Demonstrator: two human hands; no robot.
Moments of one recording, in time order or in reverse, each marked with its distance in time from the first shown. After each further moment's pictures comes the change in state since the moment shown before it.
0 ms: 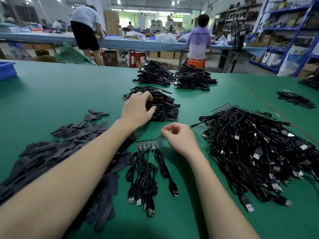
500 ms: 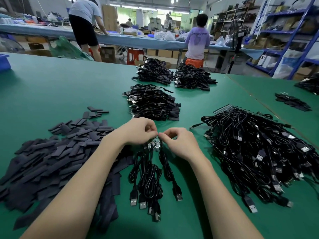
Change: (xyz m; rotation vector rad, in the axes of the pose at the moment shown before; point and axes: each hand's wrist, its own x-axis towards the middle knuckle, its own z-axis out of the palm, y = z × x) left_hand -0.050 0.000 -0.026 -0.111 -0.596 -0.016; right_hand 0.001 0.008 0.007 -0.284 -0.068 -0.061
